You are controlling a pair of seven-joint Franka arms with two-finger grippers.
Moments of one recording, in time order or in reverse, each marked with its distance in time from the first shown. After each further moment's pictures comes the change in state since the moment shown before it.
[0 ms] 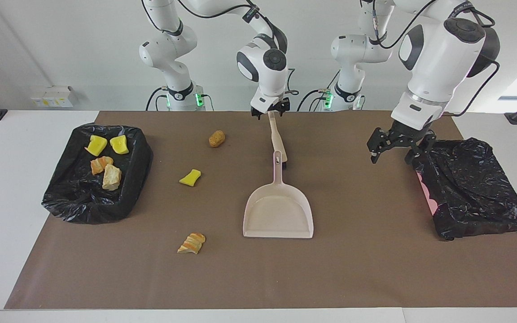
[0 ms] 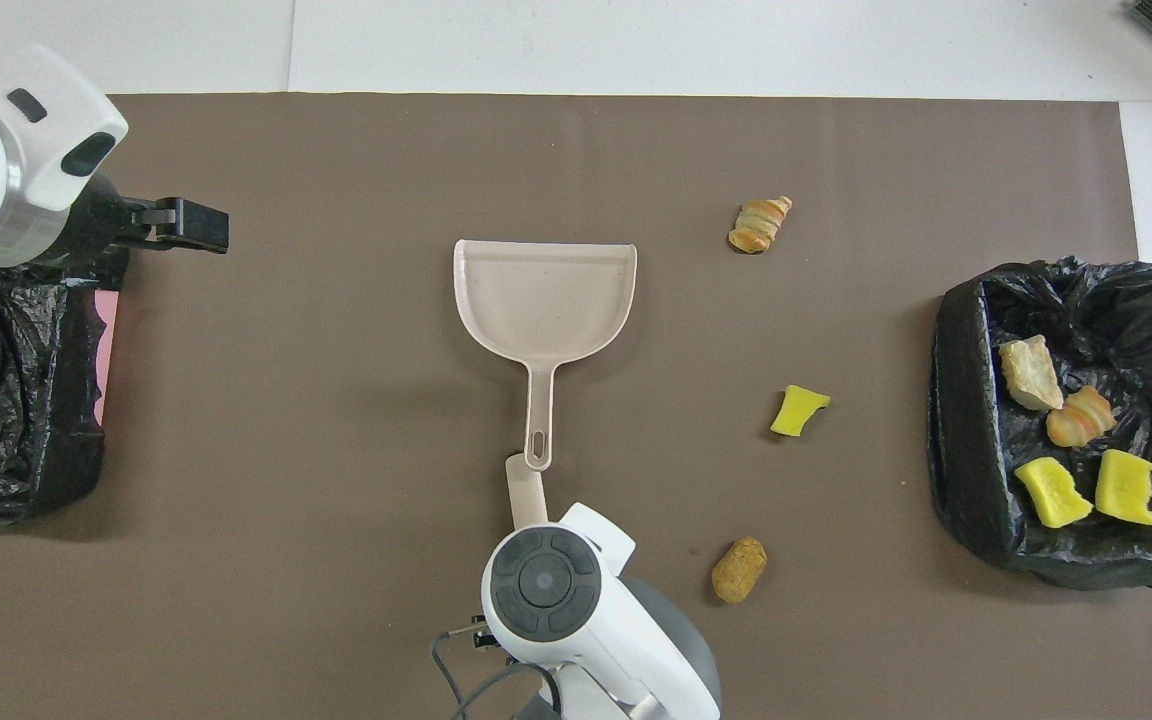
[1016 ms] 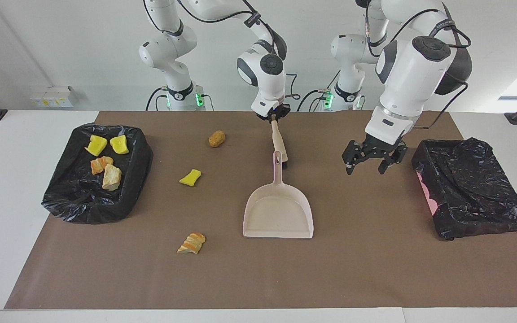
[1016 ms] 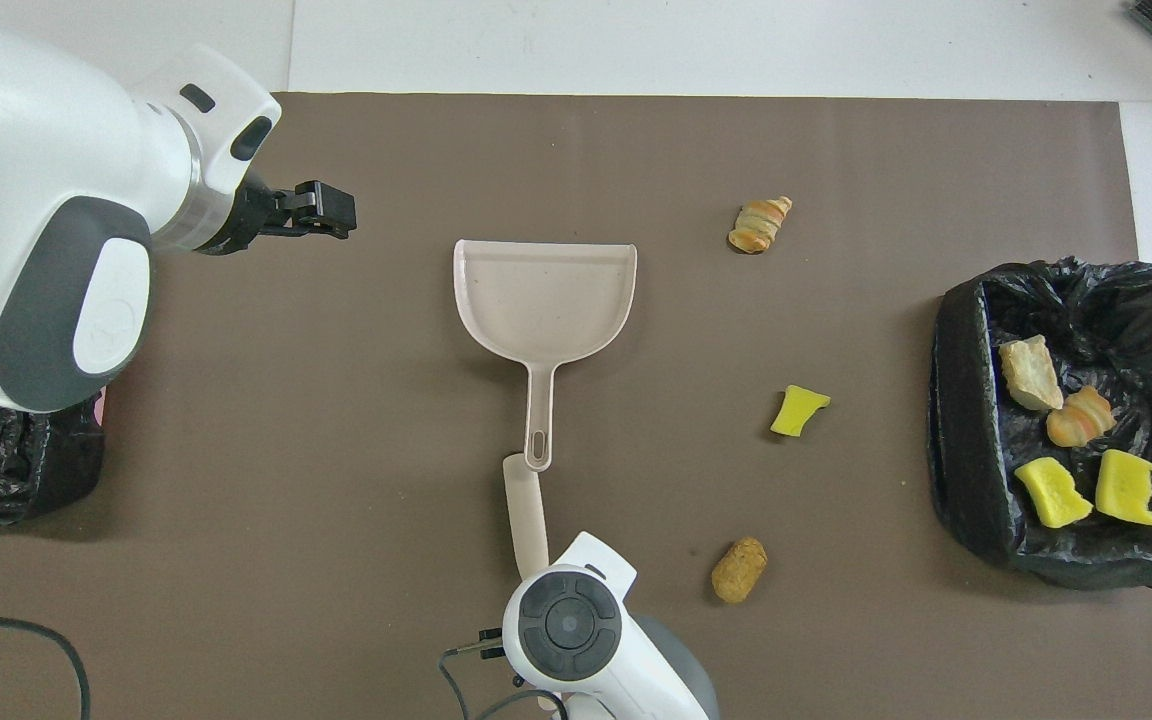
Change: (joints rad) left arm -0.063 0.063 0.000 0.028 -0.010 0.050 -0.113; right arm 0.012 0.019 -0.001 -0.012 0.057 0.058 0.000
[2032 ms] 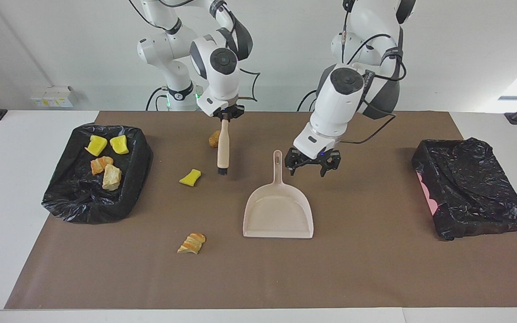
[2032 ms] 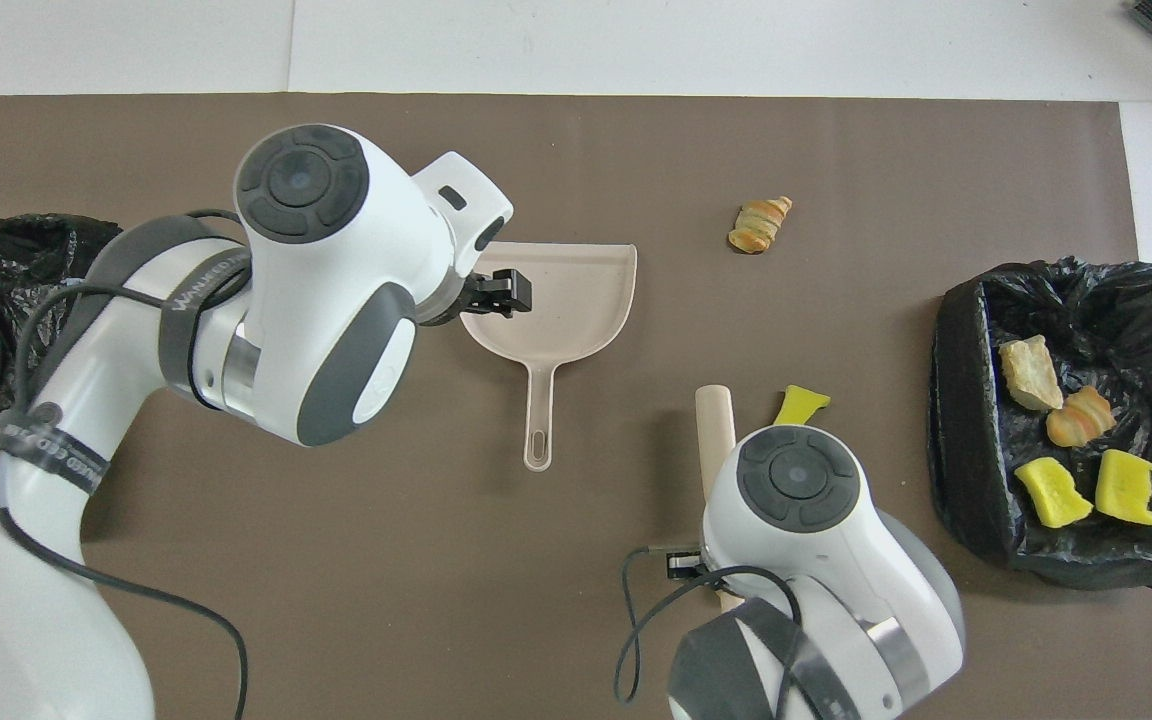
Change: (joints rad) left arm -0.242 0.116 -0.006 -0.066 -0.021 0.051 -0.120; right arm -0.396 -0.174 -0.012 0.028 -0.247 -0.386 -0.154
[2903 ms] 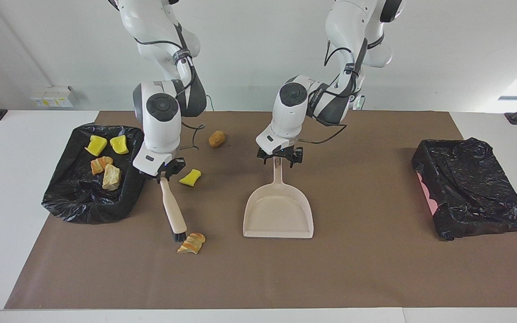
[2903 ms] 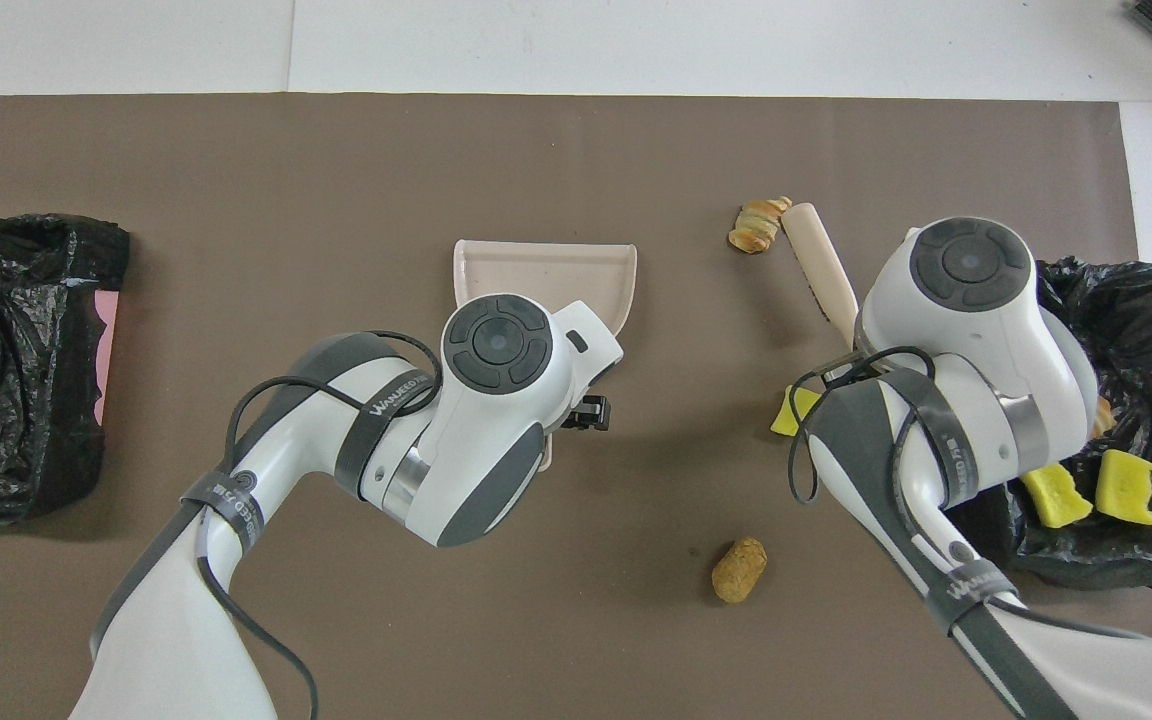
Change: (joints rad) left arm -0.135 -0.034 -0.002 -0.249 -0.004 0.150 -0.029; right arm -0.305 0.372 -0.003 0.400 -0.428 0.199 -0.540
